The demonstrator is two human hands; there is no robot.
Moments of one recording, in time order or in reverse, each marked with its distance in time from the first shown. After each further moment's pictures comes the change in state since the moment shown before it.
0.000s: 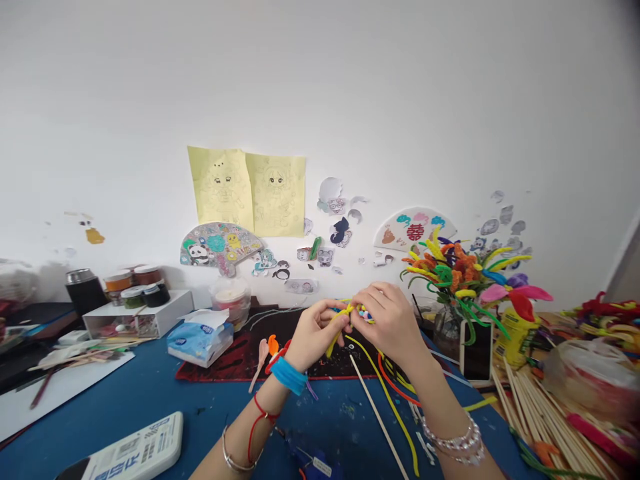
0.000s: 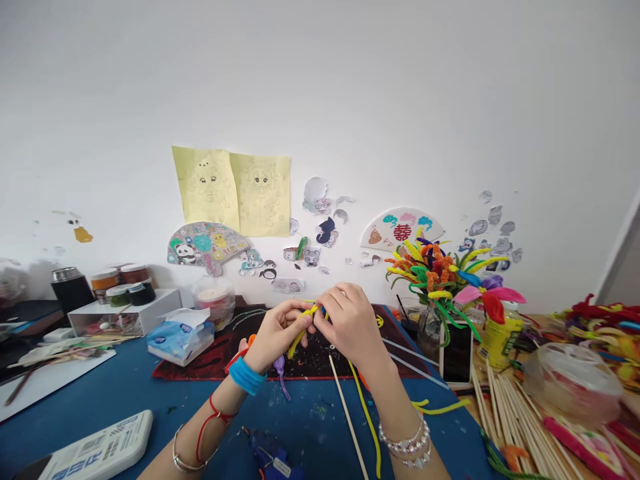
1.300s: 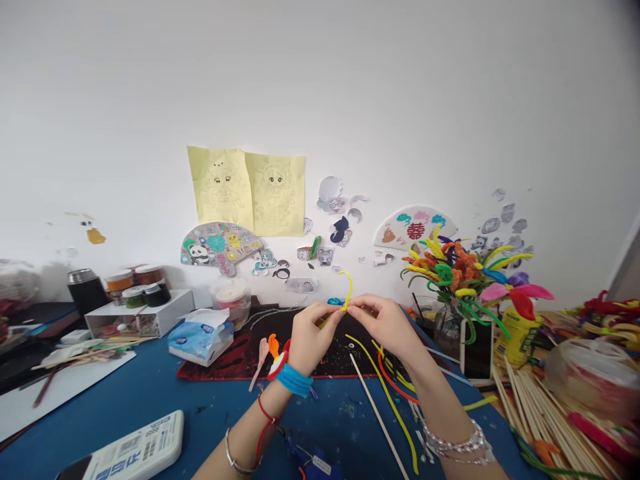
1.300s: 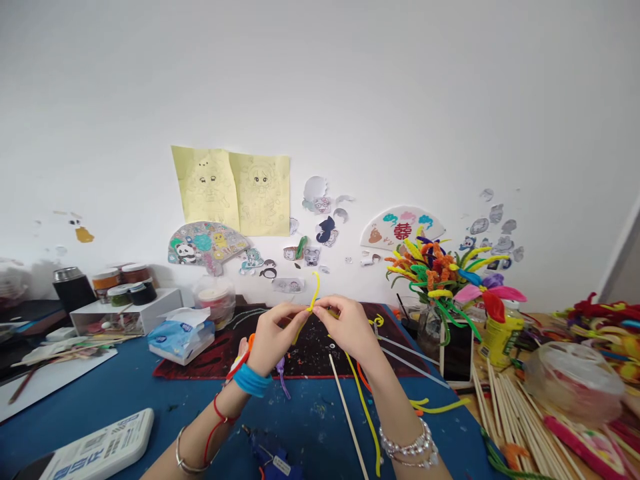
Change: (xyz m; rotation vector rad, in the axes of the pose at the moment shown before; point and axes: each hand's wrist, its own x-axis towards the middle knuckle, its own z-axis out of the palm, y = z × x) left_hand -0.003 -0.001 0.003 0.535 0.265 0.226; right_hand -0.003 0.004 0.014 0.745 -0.226 0.585
